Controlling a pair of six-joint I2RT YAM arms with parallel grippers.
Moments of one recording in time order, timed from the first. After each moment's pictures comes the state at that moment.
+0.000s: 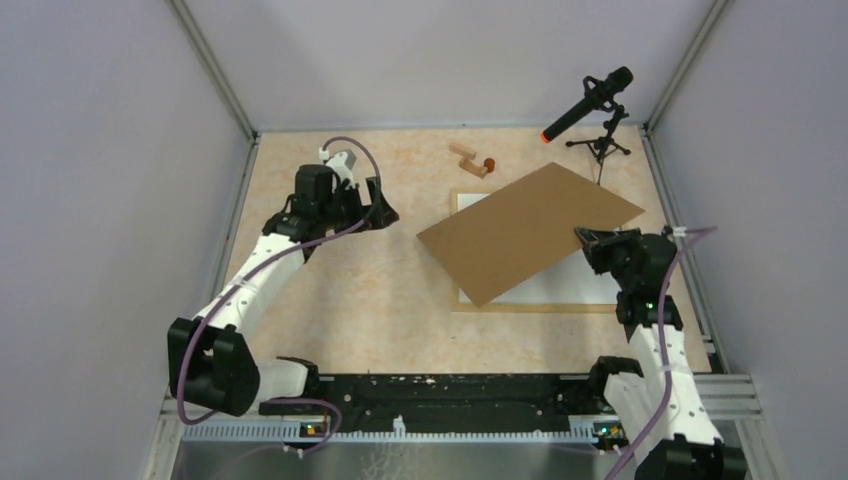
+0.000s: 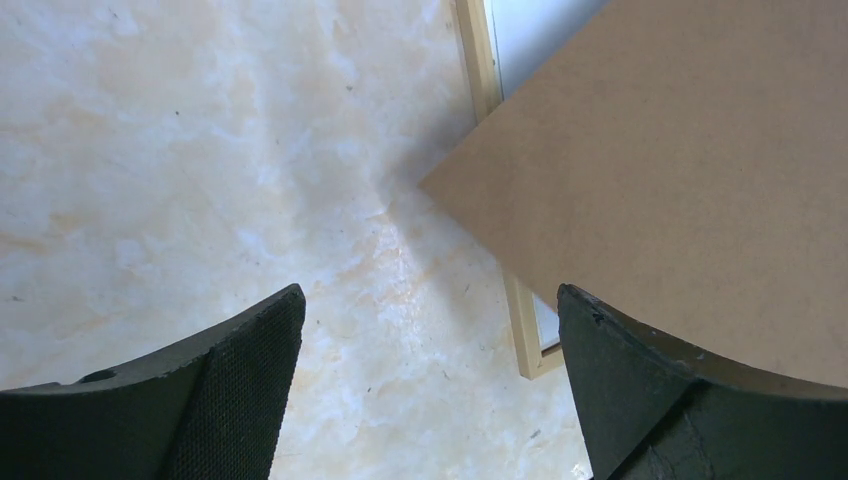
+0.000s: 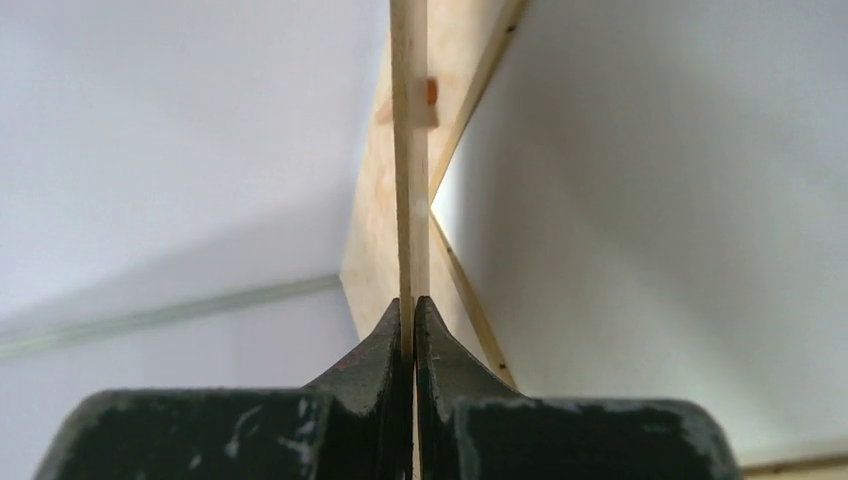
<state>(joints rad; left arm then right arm) -0.25 1.30 1.00 -0.34 0.33 -0.41 -0.11 0.77 0.46 -0.03 -0.26 1.24</state>
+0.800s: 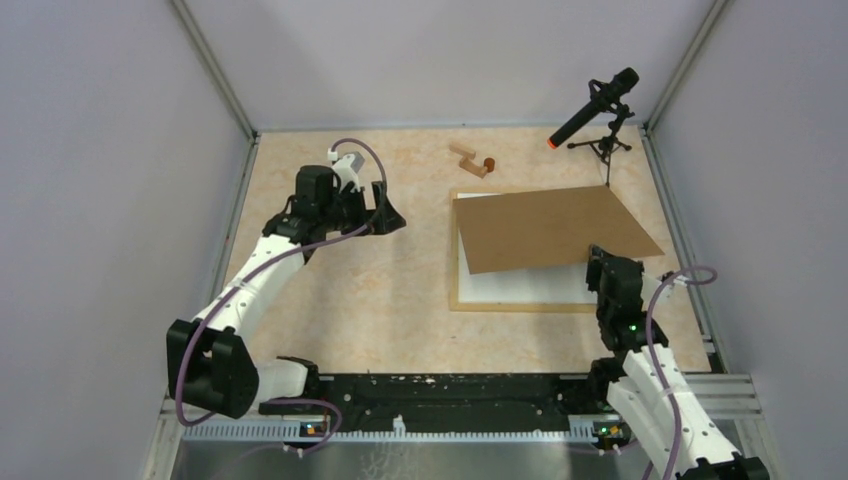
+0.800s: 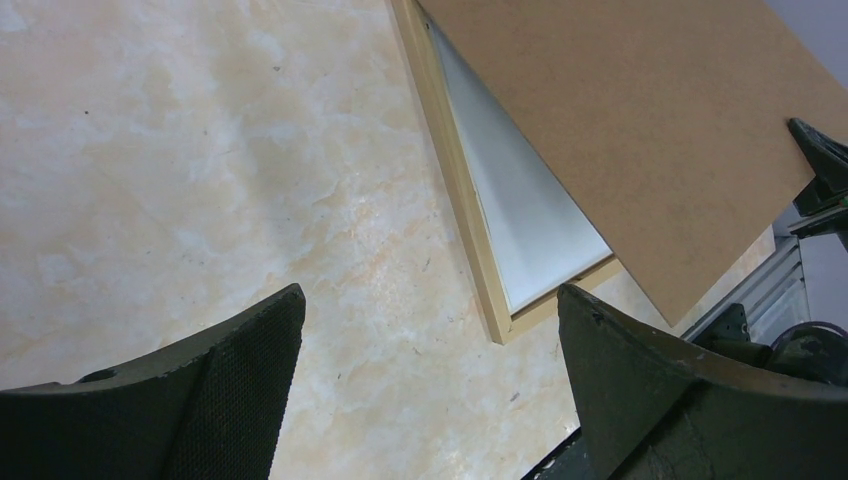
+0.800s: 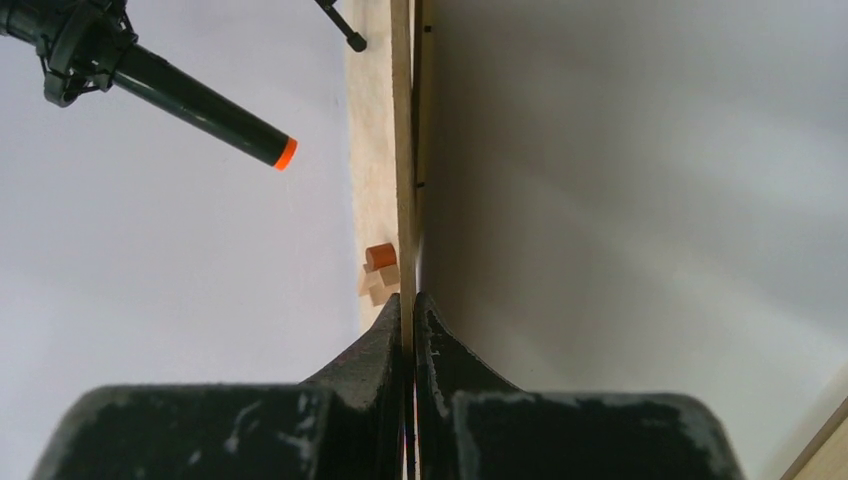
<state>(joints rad) -0.26 1.28 1.00 -0.35 0.44 -0.37 0.14 0.57 0.27 -0.14 0.44 1.61</state>
